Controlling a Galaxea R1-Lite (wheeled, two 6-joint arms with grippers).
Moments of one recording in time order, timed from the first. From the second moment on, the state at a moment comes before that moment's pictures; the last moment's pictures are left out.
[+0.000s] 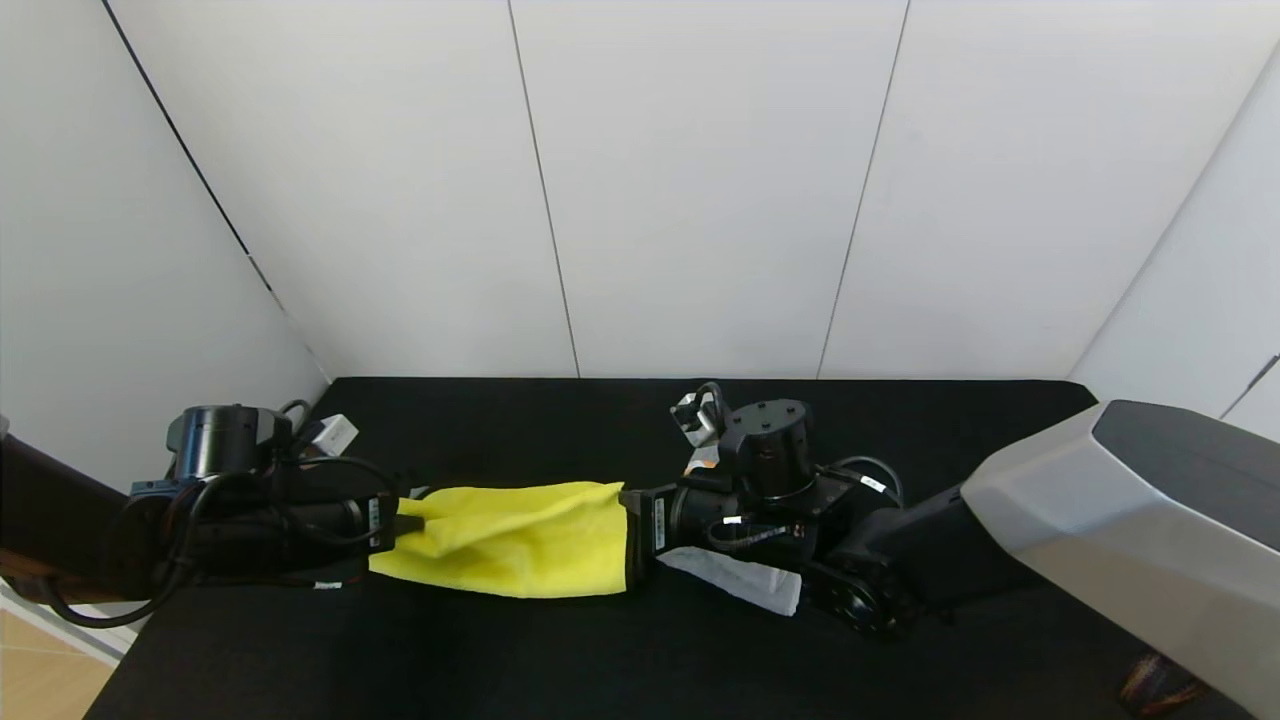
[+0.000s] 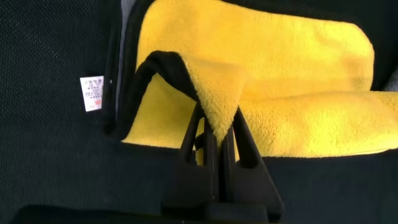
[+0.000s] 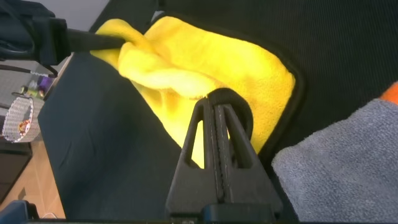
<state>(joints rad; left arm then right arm) 0.12 1.94 -0.78 -0.39 -0.40 -0.12 0.70 2.29 -1.26 -0.71 0.24 0.38</state>
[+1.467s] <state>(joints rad) 0.19 1.86 -0.81 -0.39 -0.39 -0.13 0.67 2.33 -1.31 -0.71 0.29 0.38</state>
